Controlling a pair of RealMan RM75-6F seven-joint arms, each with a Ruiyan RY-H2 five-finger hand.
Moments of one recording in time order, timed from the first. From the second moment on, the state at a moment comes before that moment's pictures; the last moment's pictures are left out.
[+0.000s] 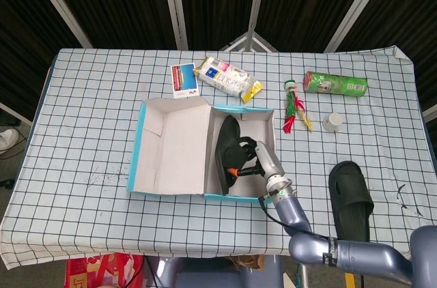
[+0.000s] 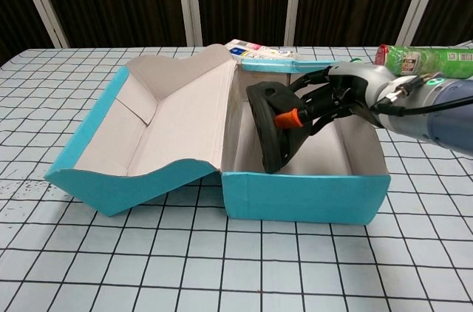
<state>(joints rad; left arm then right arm) 0.01 -1.08 -0.19 -1.61 1.33 1.62 -0.07 0.77 -1.60 0.35 -1.76 -0.52 1.06 -0.07</state>
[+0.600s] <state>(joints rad) 0.01 -1.07 -0.19 -1.61 1.33 1.62 -0.08 0.79 -1.65 0.31 -1.72 -0.51 1.11 -0.23</state>
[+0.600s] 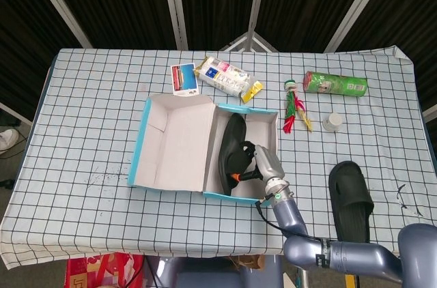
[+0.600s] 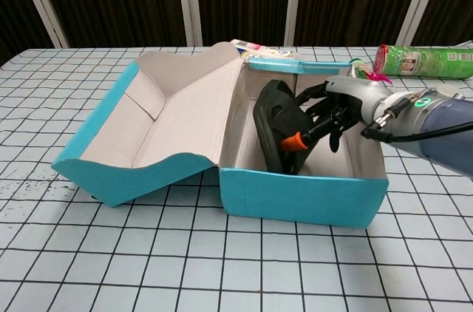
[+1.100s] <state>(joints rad) 0.01 -1.07 -0.19 -1.61 1.33 1.62 -0.08 0.79 -1.68 0.28 -1.69 -0.52 1.12 -0.31</state>
